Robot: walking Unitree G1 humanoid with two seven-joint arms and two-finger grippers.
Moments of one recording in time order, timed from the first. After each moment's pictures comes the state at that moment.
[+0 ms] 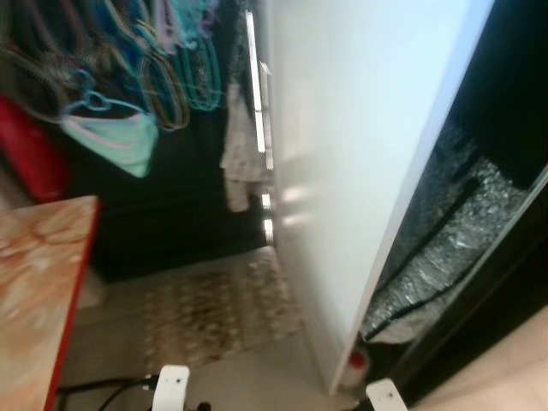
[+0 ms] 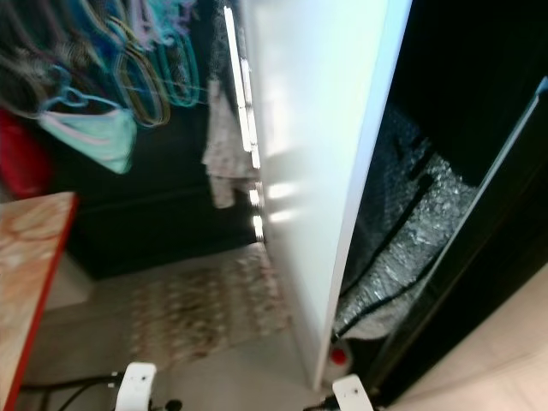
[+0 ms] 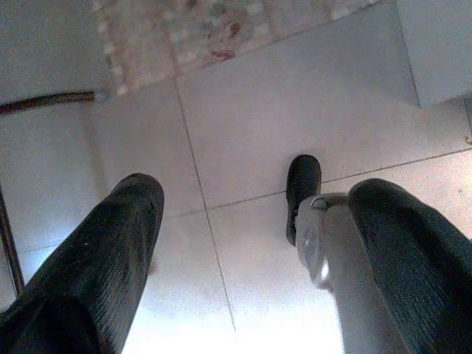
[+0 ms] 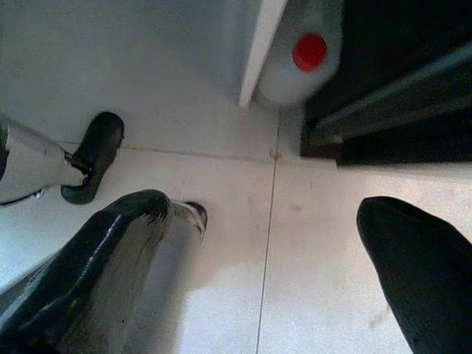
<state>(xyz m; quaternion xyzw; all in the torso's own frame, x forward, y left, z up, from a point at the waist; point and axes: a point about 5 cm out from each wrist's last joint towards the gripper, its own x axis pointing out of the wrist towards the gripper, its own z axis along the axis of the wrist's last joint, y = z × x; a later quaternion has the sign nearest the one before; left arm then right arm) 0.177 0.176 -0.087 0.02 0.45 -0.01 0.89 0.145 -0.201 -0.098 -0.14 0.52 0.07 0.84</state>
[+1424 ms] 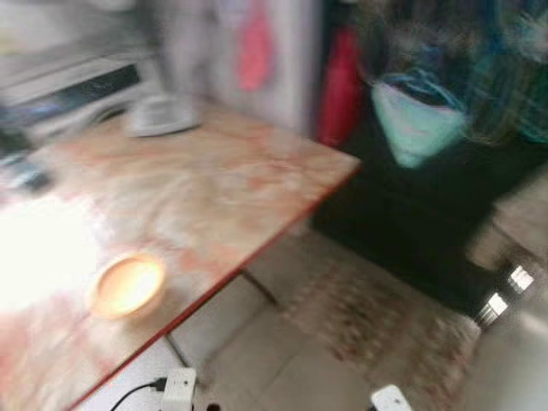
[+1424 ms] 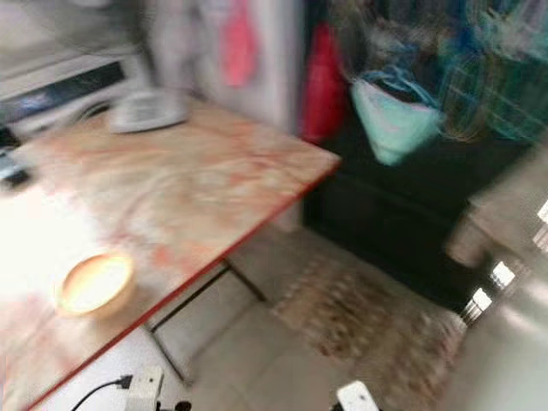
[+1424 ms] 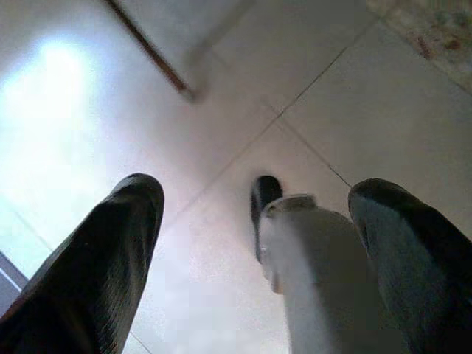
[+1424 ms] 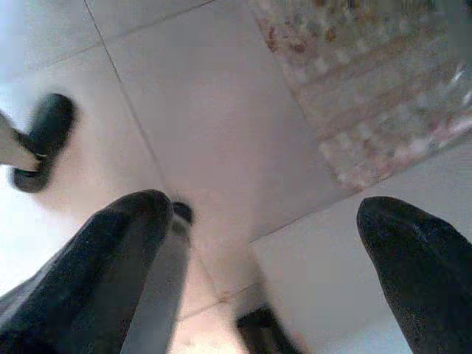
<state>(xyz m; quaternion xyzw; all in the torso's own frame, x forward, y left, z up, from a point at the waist) 0.179 0.171 -0.087 0.00 0.45 -0.01 0.89 0.140 -0.208 -0.099 -0.18 0.52 0.09 0.83</state>
